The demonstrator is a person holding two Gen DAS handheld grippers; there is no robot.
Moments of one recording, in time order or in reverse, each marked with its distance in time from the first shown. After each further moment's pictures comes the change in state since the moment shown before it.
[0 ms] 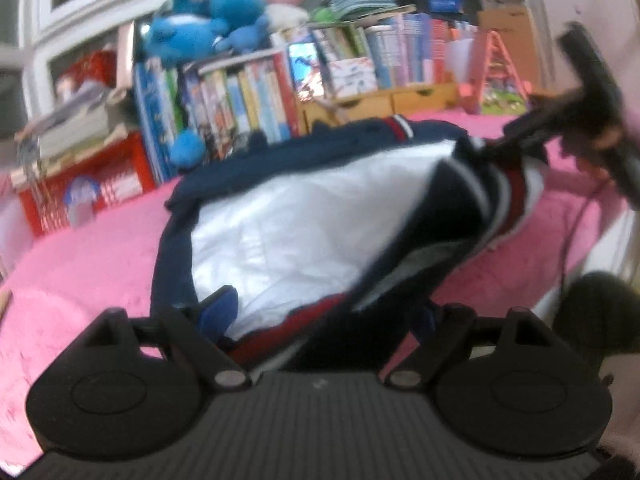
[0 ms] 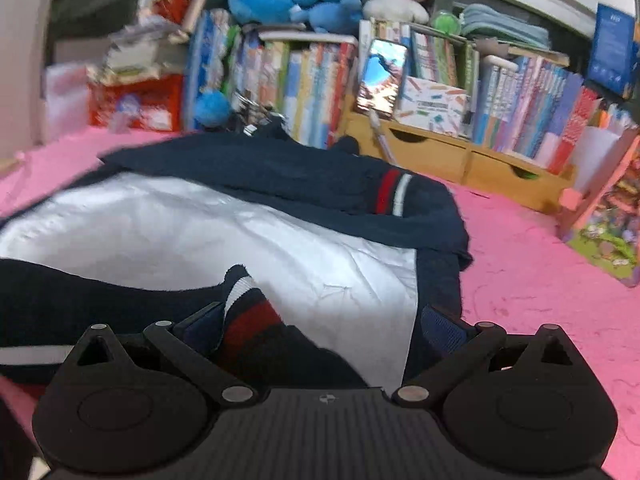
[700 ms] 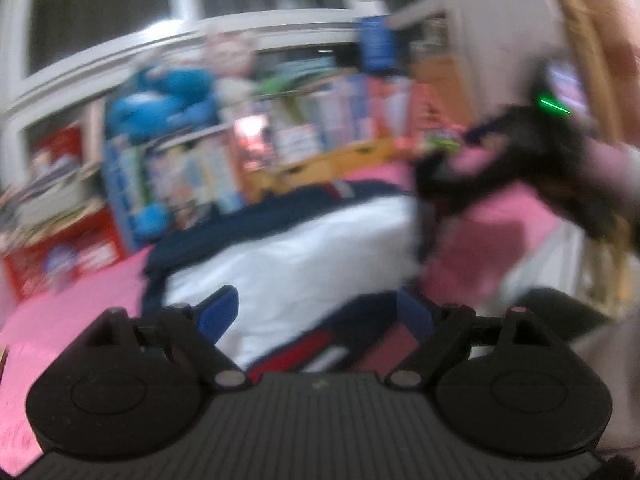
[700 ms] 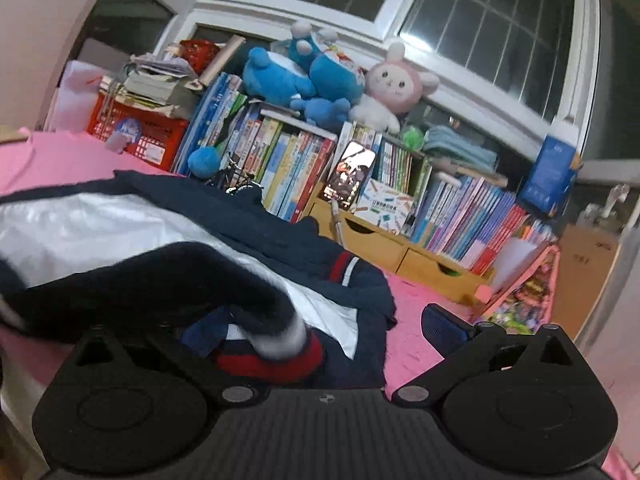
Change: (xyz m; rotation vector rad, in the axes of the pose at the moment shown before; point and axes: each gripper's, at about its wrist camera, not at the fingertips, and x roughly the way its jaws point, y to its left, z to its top) left arm -0.068 -0.041 -0.005 0.157 -0.197 -0.151; right arm -0.089 0.062 -0.018 -0.190 -0.221 -0.268
